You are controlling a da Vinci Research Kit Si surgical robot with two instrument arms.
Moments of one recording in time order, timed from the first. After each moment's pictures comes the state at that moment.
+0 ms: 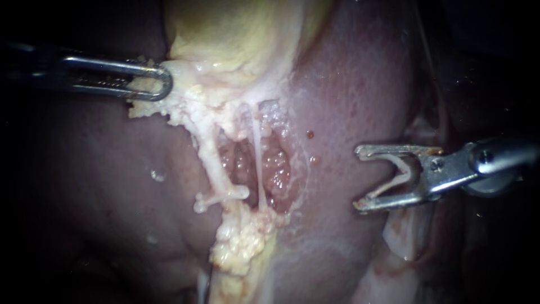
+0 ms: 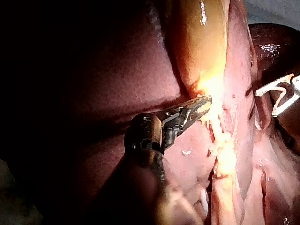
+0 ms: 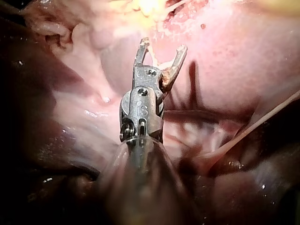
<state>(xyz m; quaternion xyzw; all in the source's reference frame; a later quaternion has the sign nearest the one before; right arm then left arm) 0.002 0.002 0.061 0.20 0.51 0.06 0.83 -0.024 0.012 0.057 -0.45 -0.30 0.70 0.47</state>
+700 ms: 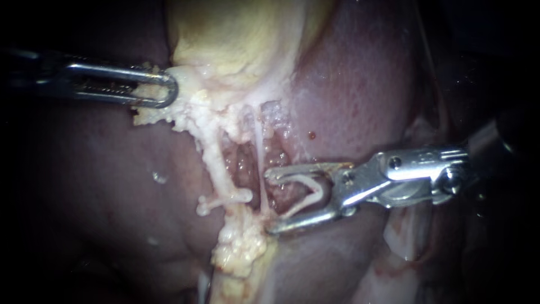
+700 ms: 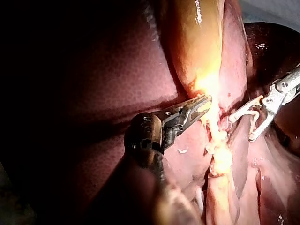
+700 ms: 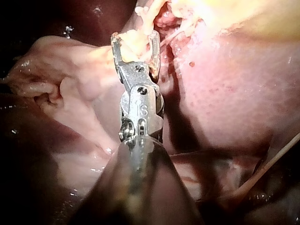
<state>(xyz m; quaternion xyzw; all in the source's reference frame) 0.013 0.001 0.063 0.30 0.56 0.11 0.76 -0.025 0.011 0.056 -0.45 -0.30 0.70 0.47</state>
